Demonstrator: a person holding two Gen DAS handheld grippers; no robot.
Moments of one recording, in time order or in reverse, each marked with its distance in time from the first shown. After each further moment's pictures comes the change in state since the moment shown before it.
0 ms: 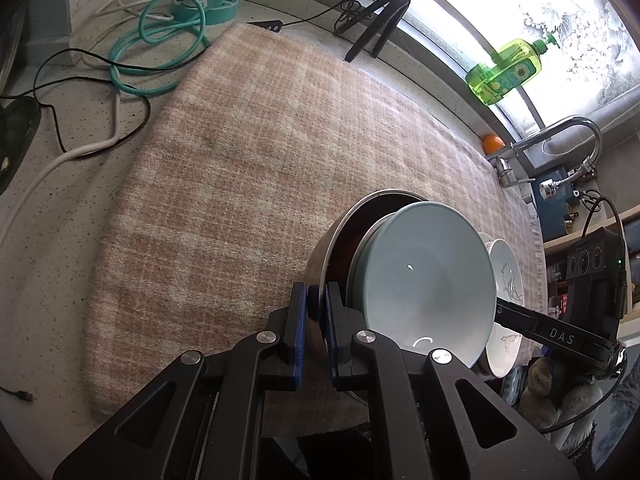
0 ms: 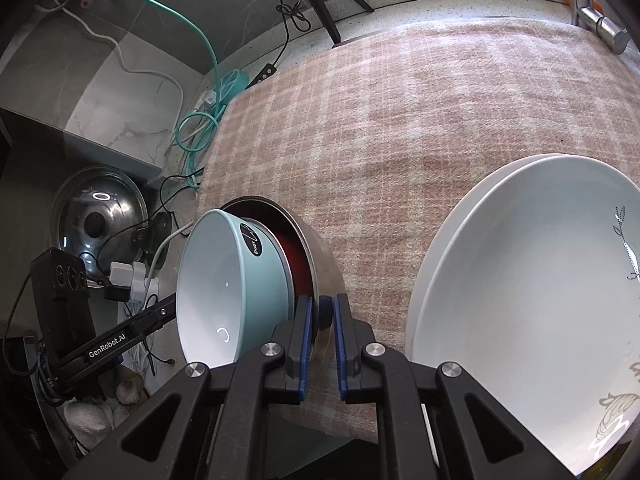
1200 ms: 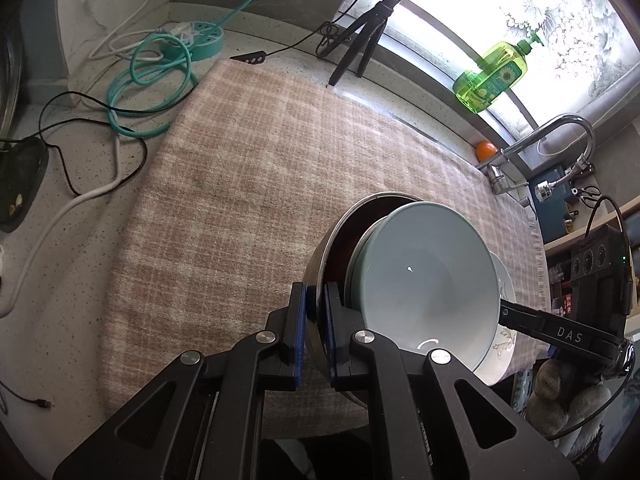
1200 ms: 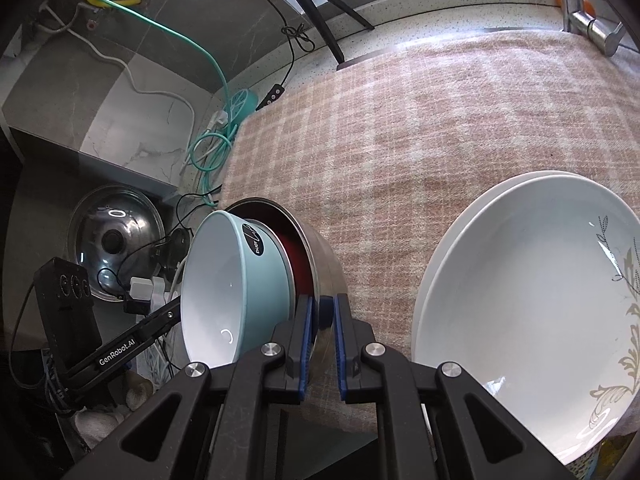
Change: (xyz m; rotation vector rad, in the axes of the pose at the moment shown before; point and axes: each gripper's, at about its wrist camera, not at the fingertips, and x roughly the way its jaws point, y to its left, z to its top) left arm -0.023 -0.030 0.011 0.053 -0.061 0.033; right arm -0.030 0.004 0.006 0.025 -0.046 0.045
